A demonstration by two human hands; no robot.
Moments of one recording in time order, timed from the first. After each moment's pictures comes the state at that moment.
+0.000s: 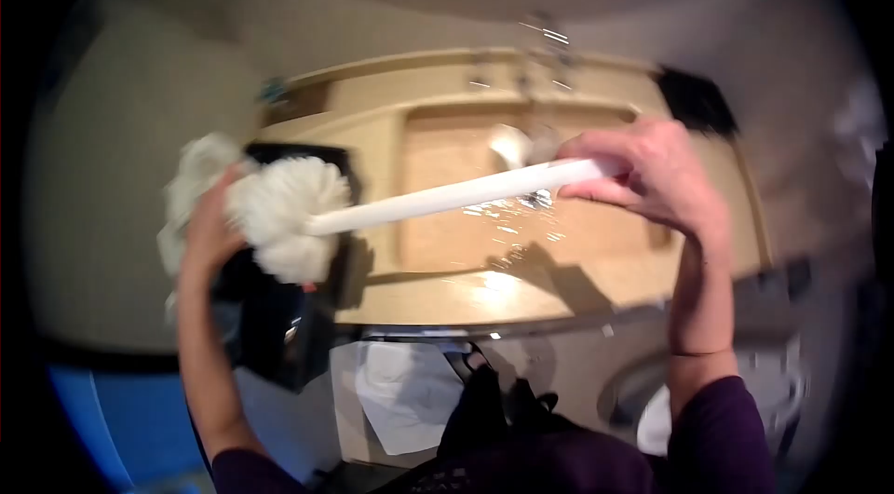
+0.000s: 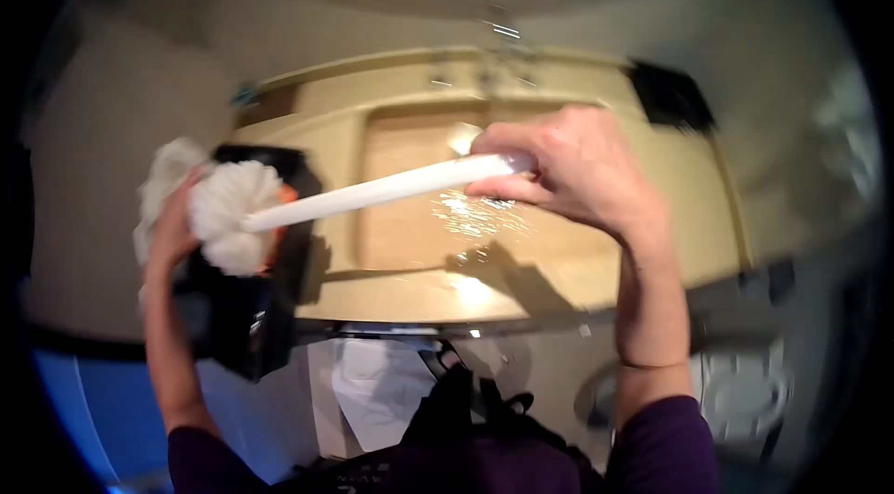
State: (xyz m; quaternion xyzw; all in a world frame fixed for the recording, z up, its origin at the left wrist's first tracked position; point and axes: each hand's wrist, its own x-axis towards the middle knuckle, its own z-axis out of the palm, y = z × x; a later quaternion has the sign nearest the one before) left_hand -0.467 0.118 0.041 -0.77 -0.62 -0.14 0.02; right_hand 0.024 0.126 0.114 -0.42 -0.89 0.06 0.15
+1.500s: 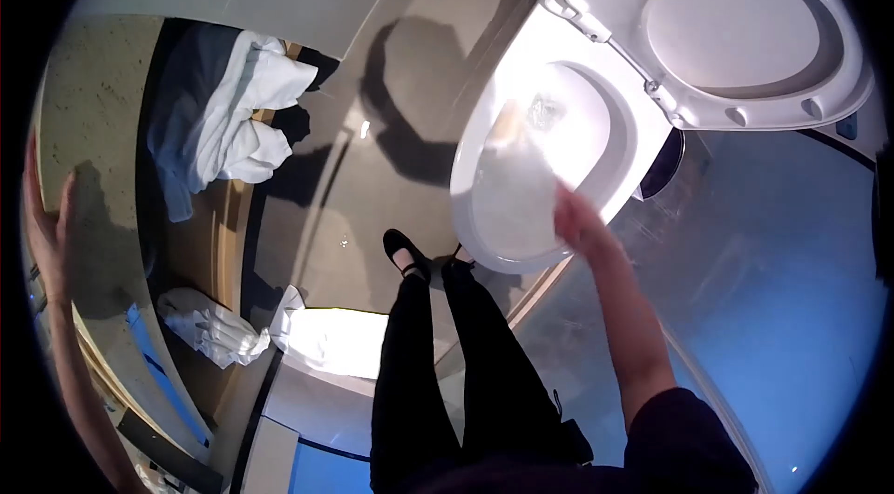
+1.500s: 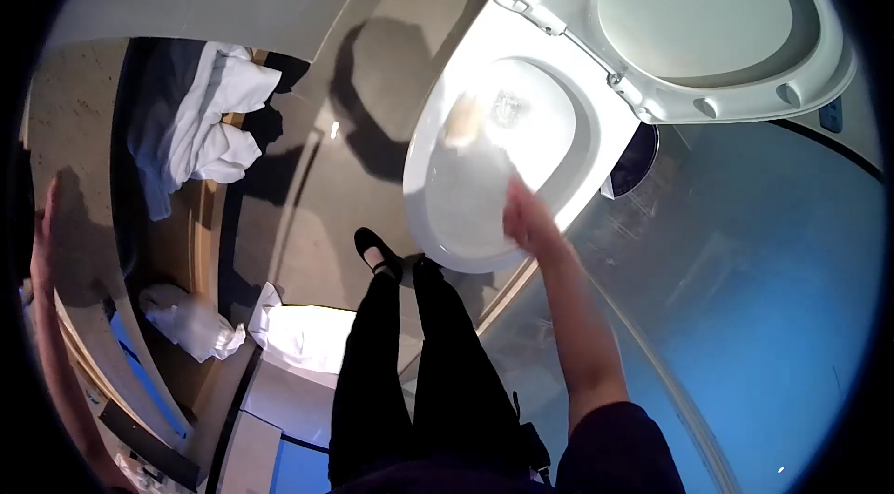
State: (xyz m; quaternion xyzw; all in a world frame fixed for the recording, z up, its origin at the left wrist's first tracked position) left_hand 0.435 0.040 -0.206 -0.98 -0.13 -0.03 0.18; right_hand 0.601 -0.585 -0.517 -0.48 0.30 0.53 0.64
